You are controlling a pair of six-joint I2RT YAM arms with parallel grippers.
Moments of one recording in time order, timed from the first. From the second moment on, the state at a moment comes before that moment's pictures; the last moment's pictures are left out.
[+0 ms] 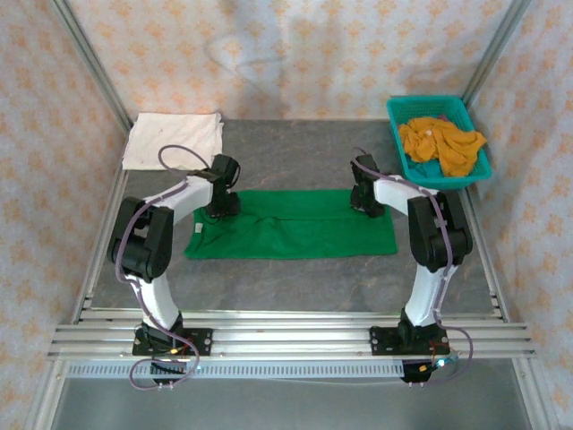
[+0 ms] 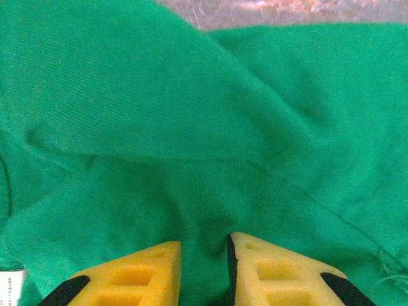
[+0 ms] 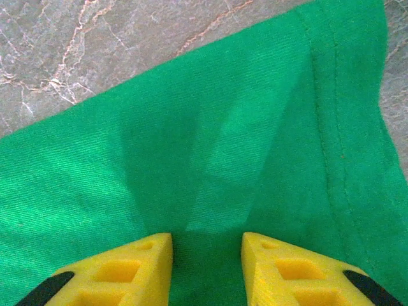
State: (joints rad) left arm -0.24 1.83 1.22 -0.67 -0.08 -0.44; right arm 0.25 1.90 1.20 -0.54 0.19 0.58
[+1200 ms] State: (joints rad) left arm -0.27 2.20 1.99 -0.79 -0.10 -0.39; right arm 0.68 1.48 1.09 -0.74 0.05 0.70
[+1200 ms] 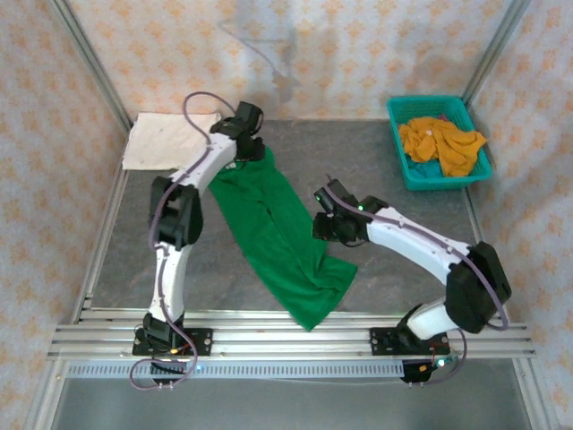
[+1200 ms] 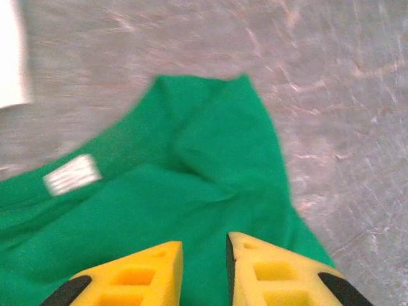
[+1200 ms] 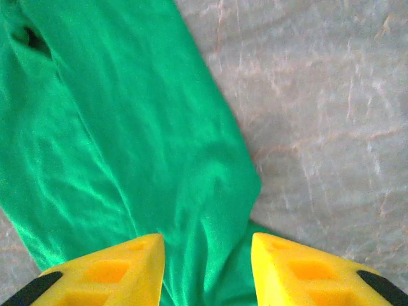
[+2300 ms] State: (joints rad) left arm -0.37 2.81 2.71 -0.81 0.00 -0.53; right arm 0.44 1.54 1.15 -0.43 0.08 0.68
